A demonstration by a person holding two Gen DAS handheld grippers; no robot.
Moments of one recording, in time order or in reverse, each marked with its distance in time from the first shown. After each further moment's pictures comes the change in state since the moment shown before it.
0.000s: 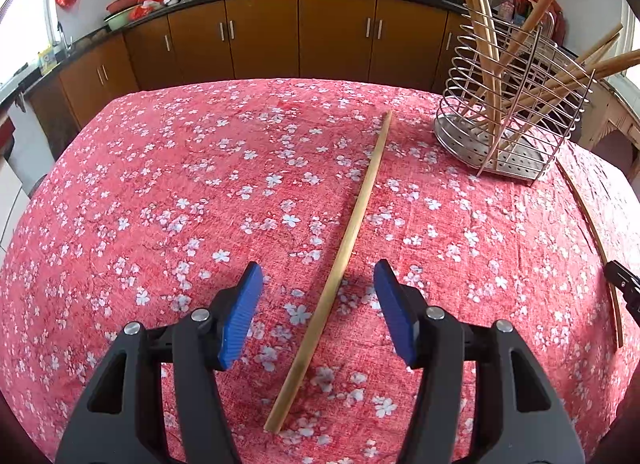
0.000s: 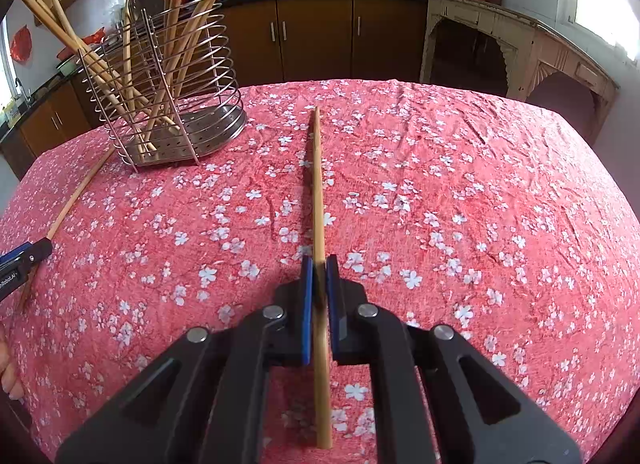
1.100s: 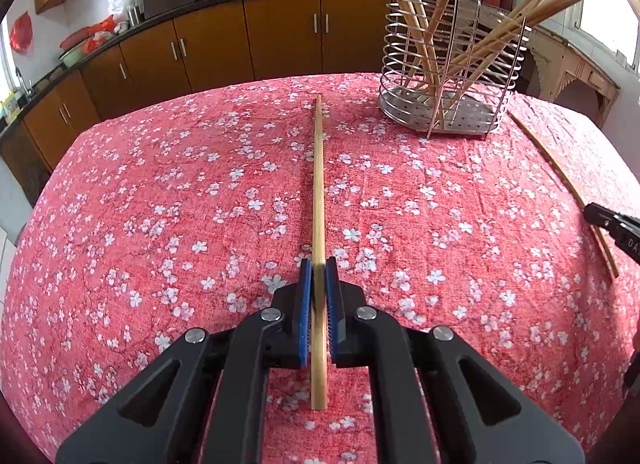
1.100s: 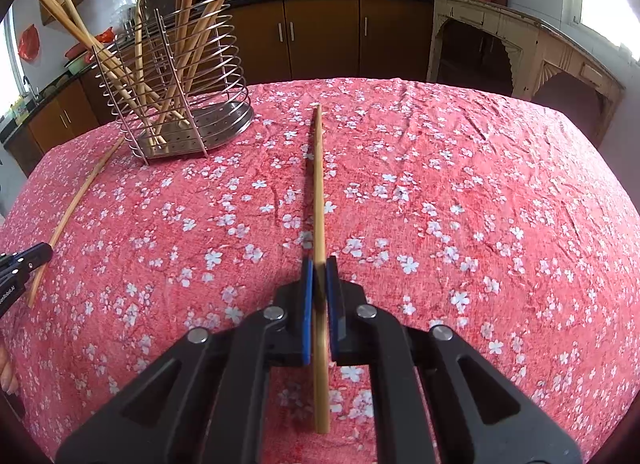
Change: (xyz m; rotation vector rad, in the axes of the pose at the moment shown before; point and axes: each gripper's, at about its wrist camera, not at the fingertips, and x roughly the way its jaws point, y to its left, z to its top) left arm -0.024 -0.007 -0.014 0.165 -0.006 -0.095; right arm -0.008 -0.004 -0.005 -0.007 -0.002 0.037
